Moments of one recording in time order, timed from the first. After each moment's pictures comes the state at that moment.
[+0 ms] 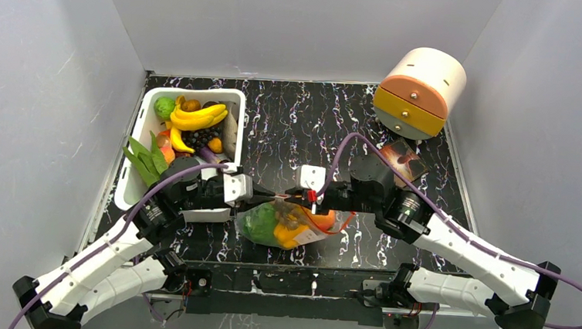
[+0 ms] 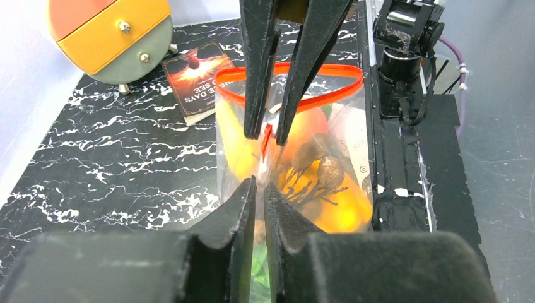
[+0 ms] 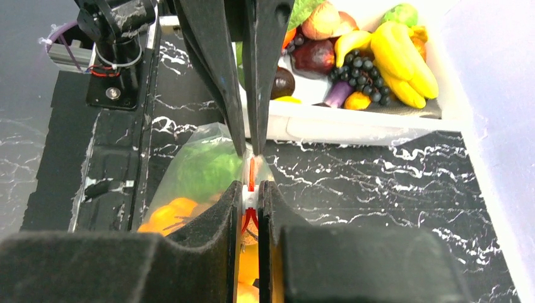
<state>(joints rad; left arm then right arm) -0.76 0.73 0.74 -0.20 0.62 0.34 0.98 0.98 0.99 -0.27 -0.42 -0.46</state>
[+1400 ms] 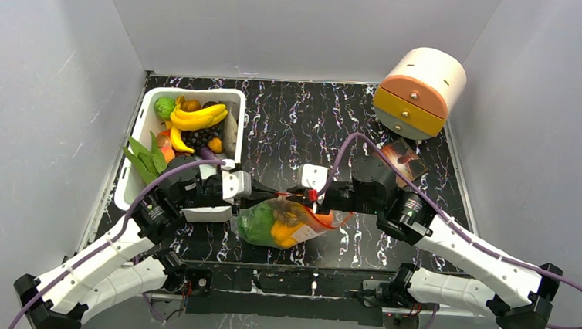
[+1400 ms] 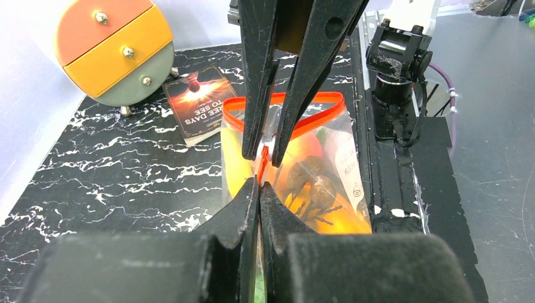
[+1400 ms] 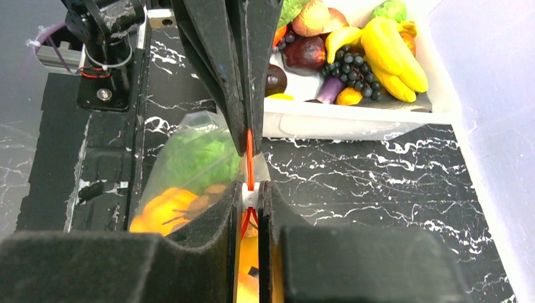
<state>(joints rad) -0.76 0.74 0.74 -0.11 0.64 0.28 0.98 0.97 0.99 -0.28 -0.38 -0.46</state>
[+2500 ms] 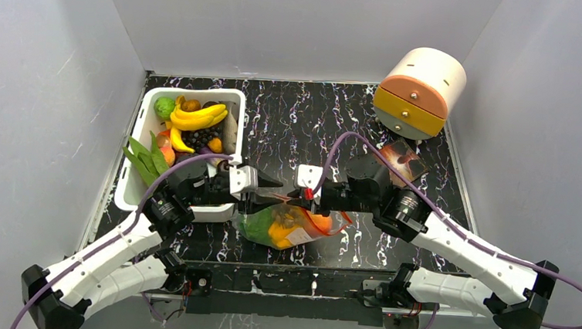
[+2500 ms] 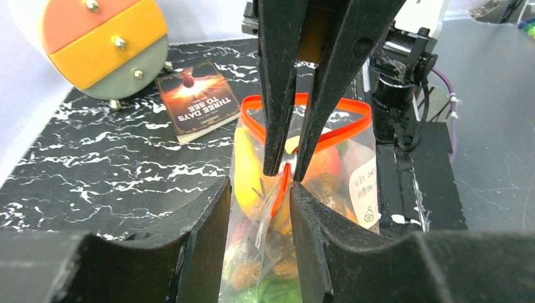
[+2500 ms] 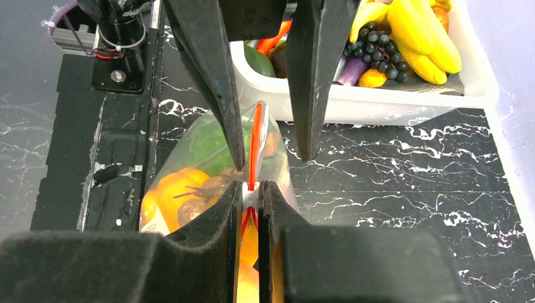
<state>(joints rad) -0.75 0.79 0.70 0.00 0.65 0.23 0.97 0.99 0.99 -0.34 -0.42 -0.45</state>
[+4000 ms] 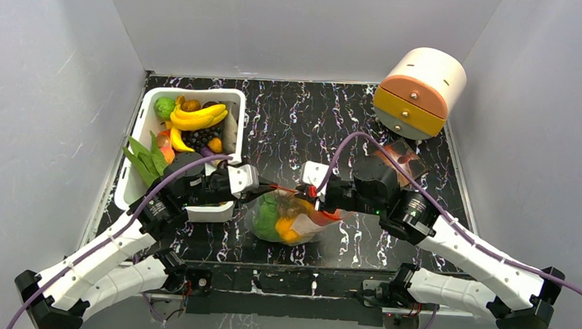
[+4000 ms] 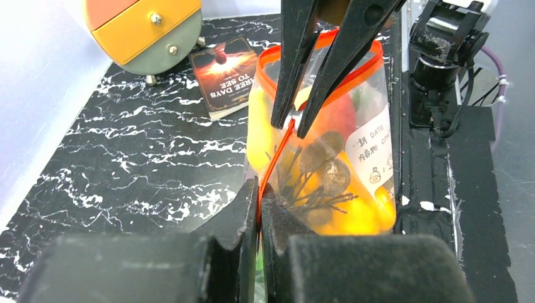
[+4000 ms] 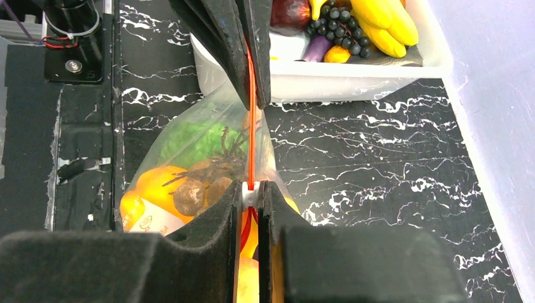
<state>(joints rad) -0.76 0.78 0.78 -0.18 0.52 0.32 0.96 0.95 0.99 -0.38 -0.30 -0.47</state>
